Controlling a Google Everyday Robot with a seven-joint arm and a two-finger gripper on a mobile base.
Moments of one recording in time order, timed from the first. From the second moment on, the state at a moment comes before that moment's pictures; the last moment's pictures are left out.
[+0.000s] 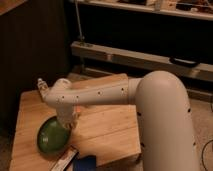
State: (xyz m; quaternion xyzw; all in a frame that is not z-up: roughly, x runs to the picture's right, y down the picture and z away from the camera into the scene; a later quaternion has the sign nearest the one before) arm -0.188 0.202 0.752 -0.21 -0.31 -0.75 0.54
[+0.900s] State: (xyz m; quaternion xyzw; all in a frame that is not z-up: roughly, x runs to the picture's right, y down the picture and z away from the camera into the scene) arm -0.328 0.238 0.718 -0.14 -0.36 -0.80 0.45
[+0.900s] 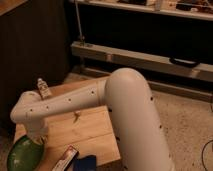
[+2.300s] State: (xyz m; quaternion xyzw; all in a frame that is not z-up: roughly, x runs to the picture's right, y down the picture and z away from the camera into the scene) arm -0.185 0.149 0.785 -0.16 -0.35 -0.74 0.56
